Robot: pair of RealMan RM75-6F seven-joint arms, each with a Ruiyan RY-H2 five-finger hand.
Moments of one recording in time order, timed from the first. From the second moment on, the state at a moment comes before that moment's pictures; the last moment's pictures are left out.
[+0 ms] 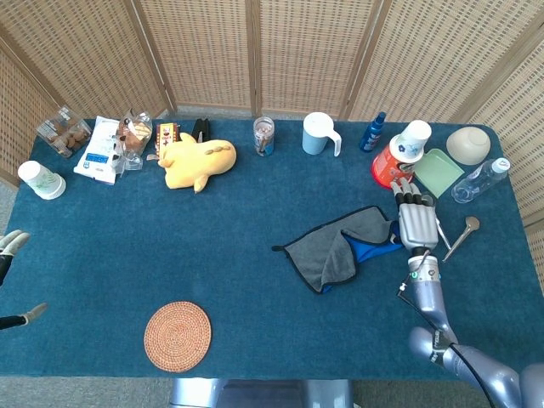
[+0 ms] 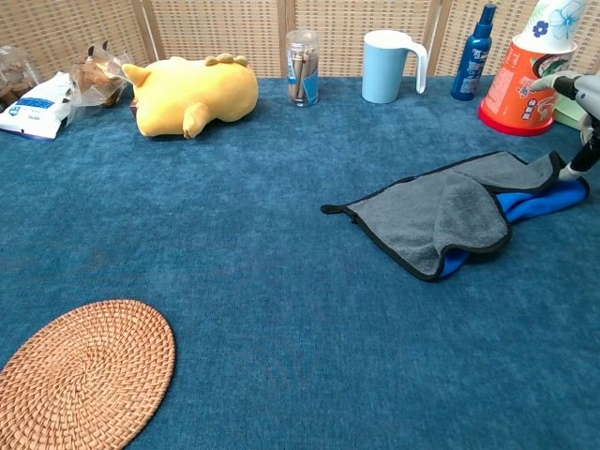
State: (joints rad) left arm -0.05 -0.79 -0.01 -1.94 1.50 1.46 -0.09; right arm 0.55 -1.65 0.32 -1.11 -1.07 1.07 -0.30
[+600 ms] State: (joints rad) left arm -0.05 -0.80 -0.01 -1.94 1.50 1.46 -0.09; right arm 0.58 -1.69 0.36 -1.08 -1.04 1.07 -0.21
